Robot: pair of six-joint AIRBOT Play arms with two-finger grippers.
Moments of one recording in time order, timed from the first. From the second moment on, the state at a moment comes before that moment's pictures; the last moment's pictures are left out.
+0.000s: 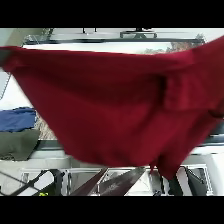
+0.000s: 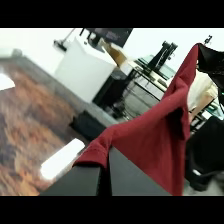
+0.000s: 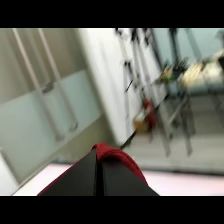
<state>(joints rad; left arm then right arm) 0.47 -1.26 1.46 -0.02 -1.67 -0.83 -0.65 -0.84 1.27 0.02 1.13 0.72</state>
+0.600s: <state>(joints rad) 0.30 -2.13 1.93 0.19 -1.51 -0.90 -0.31 -1.74 1.29 0.06 0.94 0.59</state>
